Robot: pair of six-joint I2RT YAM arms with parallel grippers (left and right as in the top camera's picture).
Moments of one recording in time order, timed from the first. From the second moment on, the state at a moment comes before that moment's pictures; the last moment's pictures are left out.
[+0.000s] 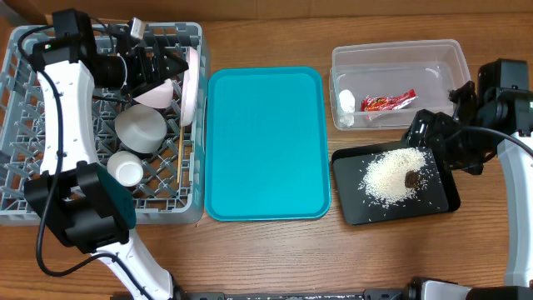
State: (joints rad) left arm 0.26 2.03 1.95 -1.19 0.81 0.04; right arm -0.15 1.46 1.48 -1.39 -0.25 0.22
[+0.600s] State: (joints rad) left arm 0.12 1.88 1.95 -1.57 0.14 -0.16; right arm 0.09 1.52 1.48 -0.99 -0.35 0.23
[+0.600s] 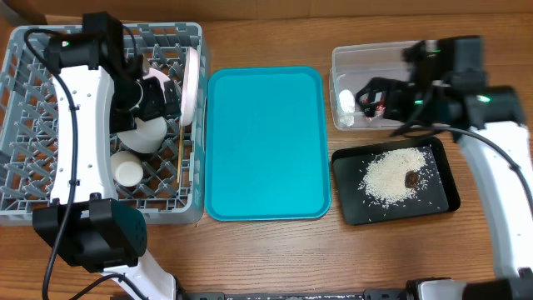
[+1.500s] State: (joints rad) left arm 0.09 1.55 1.52 -1.58 0.11 -0.15; right arm 0.07 1.43 1.37 -1.15 -0.22 0.21
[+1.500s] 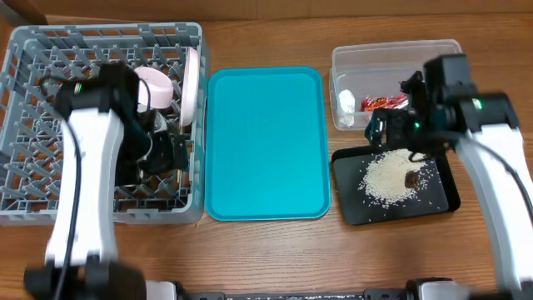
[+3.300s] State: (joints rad) left arm 0.02 0.67 1.03 -1.10 0.06 -0.15; right arm 0.03 0.45 0.74 -0.76 -0.09 0.20
